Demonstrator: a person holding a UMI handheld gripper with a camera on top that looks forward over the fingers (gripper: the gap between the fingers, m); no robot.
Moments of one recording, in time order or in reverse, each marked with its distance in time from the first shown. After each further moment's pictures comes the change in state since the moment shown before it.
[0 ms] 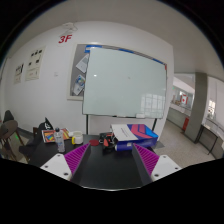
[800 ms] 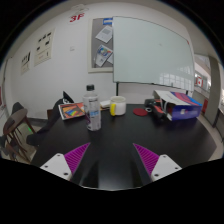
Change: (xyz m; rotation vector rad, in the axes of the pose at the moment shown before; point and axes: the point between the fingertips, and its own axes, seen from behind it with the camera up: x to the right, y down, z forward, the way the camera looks) arm -0.267 0.195 0.160 -0.197 -0.194 0.052
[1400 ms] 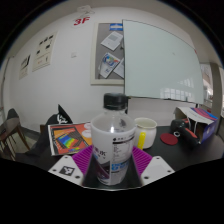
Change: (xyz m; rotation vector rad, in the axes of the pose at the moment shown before) arm -0.081 -0.096 0.210 0.182 0.010 -0.021
